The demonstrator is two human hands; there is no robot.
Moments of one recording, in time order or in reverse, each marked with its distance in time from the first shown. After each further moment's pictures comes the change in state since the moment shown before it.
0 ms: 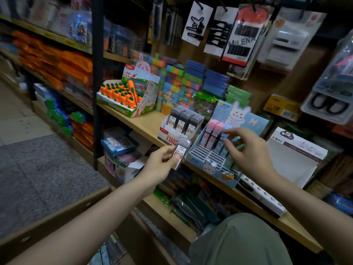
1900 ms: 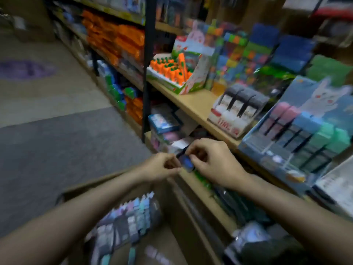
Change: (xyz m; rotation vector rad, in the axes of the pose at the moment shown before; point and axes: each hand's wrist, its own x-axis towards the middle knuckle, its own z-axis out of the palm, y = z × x) left_hand -0.048 -0.052 -0.101 0.616 -0.096 -0.221; right_hand -0.021 -0.092 0.142 0.292 -0.573 -0.250
